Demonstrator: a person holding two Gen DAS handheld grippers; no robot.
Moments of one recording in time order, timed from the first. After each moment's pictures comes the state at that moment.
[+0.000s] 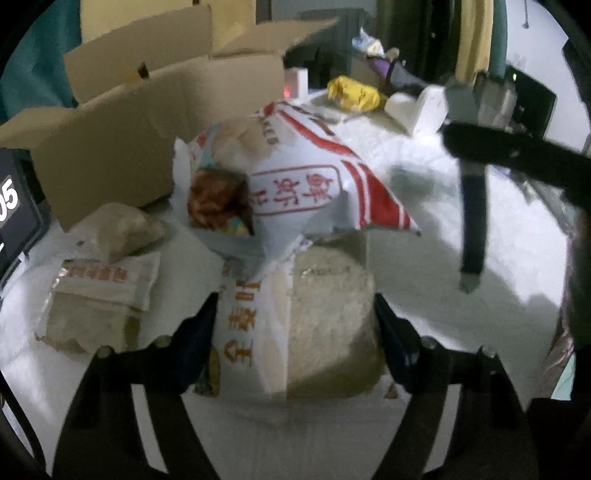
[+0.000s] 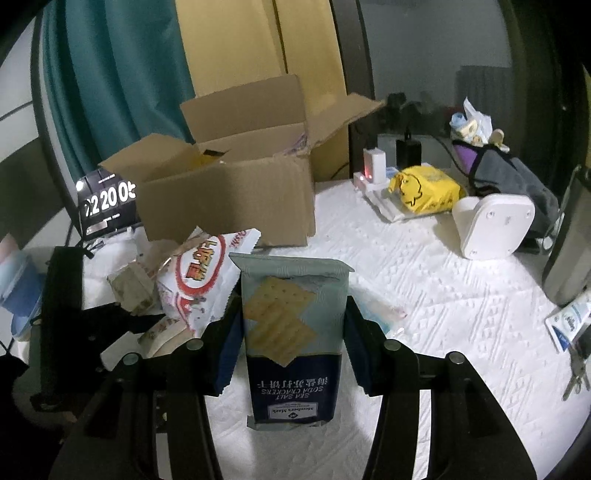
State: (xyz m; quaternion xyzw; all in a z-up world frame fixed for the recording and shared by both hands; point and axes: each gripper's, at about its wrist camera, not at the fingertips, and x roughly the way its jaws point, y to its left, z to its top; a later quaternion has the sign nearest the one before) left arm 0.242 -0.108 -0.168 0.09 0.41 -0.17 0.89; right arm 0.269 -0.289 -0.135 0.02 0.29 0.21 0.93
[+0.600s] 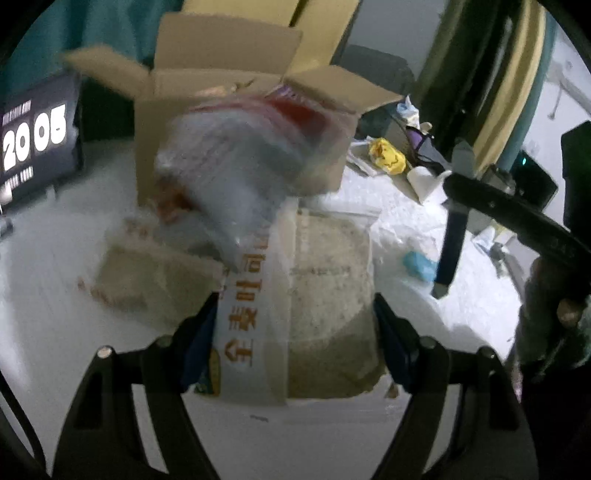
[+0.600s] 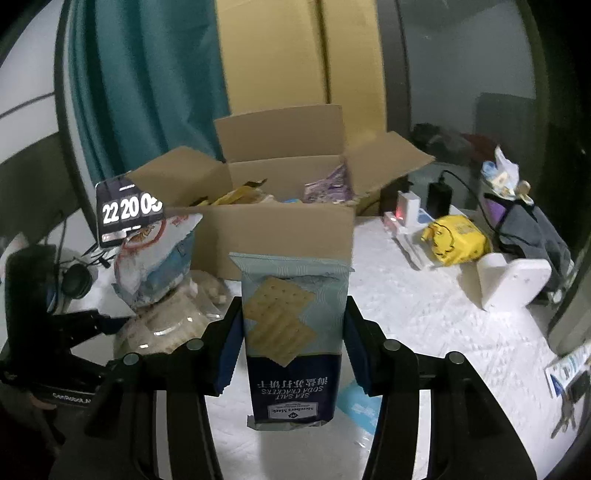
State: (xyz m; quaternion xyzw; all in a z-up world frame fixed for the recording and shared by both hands) left arm 0.220 -0.012 -0.139 -0.07 0.41 -0.16 0.90; right arm 0.273 -0.243 -0.095 -0.01 0.26 0.24 0.93
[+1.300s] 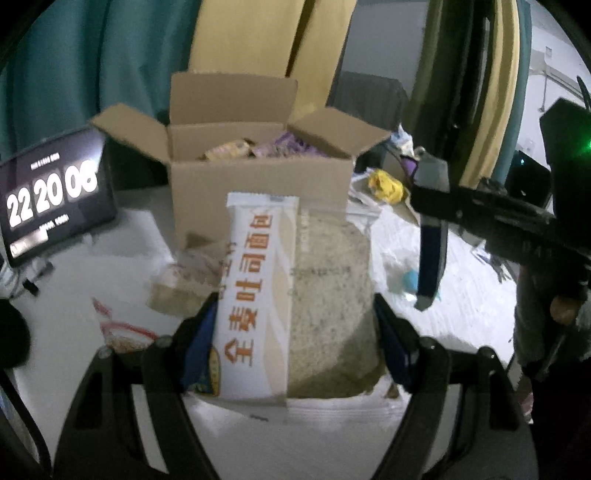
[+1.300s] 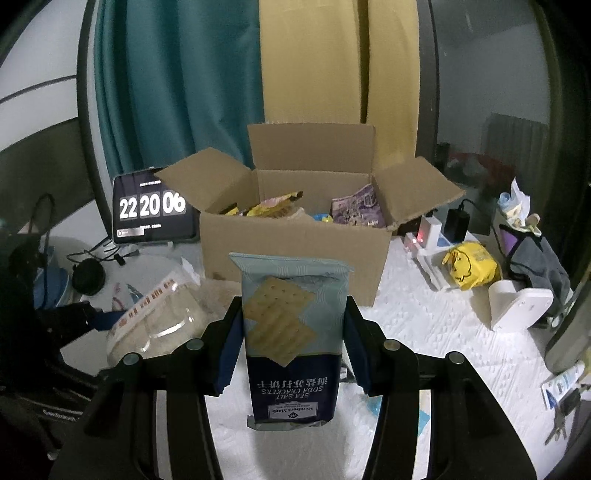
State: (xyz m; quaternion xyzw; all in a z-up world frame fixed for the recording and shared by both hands) left arm 0.196 0.000 -0.094 -0.02 0.33 -0.14 0.93; right arm 0.250 -0.200 -0.072 -0.05 0.24 0.25 0.94
